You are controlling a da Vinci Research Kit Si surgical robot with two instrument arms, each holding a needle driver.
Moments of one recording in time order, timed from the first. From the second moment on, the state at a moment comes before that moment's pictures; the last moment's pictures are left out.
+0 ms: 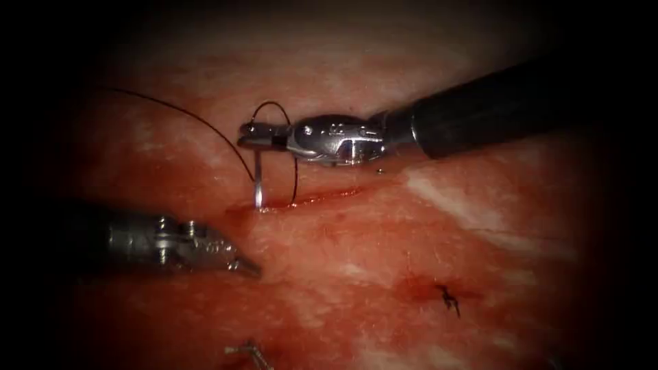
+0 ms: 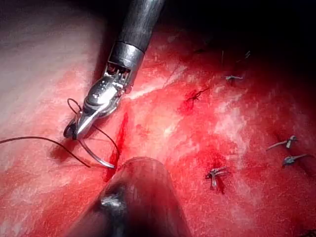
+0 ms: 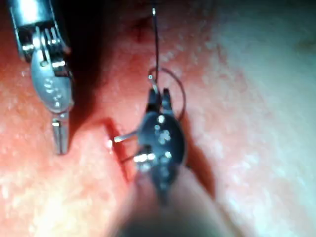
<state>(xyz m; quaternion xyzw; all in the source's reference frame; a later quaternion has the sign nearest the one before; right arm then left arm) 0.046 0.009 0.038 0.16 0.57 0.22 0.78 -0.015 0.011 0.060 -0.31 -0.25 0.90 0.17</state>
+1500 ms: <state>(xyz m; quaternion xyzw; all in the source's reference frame) 0.046 0.007 0.038 0.37 0.49 0.35 0.71 -0.012 0.011 0.063 -0.31 -0.26 0.90 0.17</state>
